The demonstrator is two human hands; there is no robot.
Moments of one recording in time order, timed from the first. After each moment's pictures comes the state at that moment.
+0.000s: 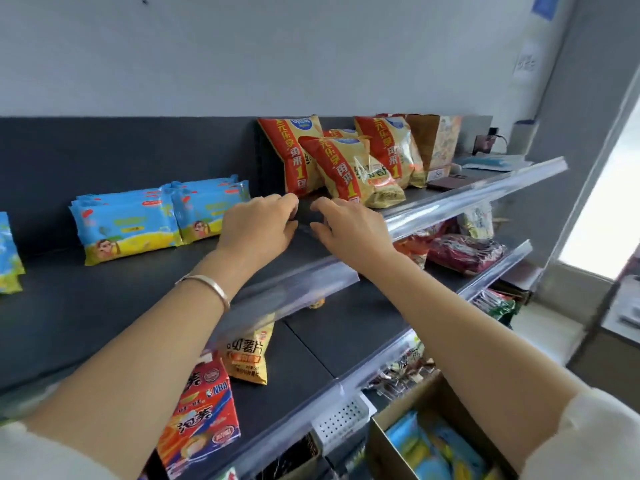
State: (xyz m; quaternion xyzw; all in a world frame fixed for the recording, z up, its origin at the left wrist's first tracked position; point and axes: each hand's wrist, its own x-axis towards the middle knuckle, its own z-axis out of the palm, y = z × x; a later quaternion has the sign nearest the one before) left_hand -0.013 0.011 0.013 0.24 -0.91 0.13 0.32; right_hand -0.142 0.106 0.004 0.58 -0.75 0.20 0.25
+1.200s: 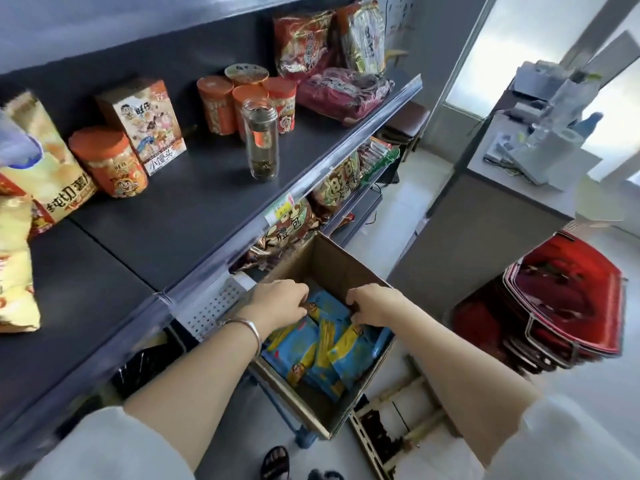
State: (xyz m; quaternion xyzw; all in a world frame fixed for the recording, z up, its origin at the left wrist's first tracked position) left_hand -0.241 0.186 -0.308 0.08 -0.97 -0.12 -0.21; right_hand -0.347 0.350 -0.313 0.37 -0.87 -0.12 -0.29
